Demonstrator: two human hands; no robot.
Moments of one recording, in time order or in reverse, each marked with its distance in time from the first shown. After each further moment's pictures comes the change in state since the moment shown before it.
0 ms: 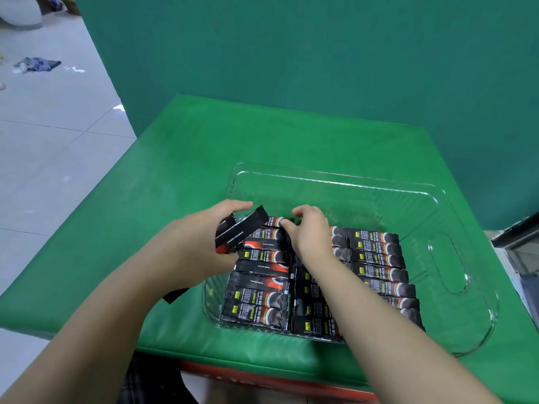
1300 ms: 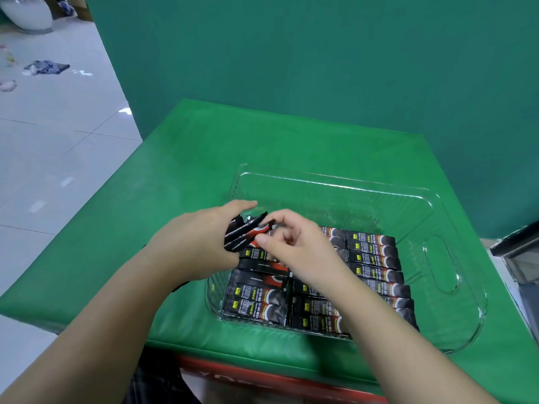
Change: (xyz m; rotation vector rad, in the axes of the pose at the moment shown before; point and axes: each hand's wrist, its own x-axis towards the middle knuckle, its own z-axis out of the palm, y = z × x) left_hand -0.002 0.010 -0.002 0.244 0.026 0.007; right_hand -0.081 -0.051 -0.064 0.545 -0.446 -0.291
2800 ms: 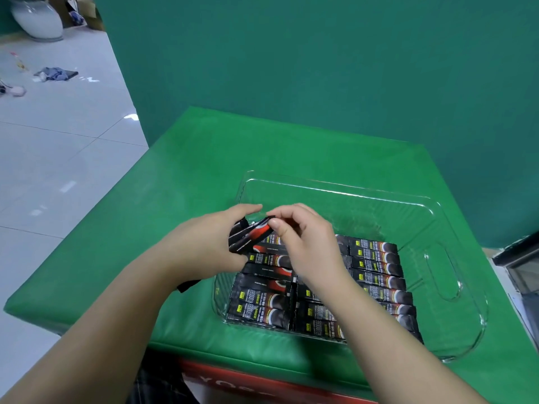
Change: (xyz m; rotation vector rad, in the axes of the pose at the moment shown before) left_hand -0.001 -0.009 0.000 -0.167 -0.012 0.033; right_hand 0.010 -0.001 0.009 -0.248 0.291 -0.255
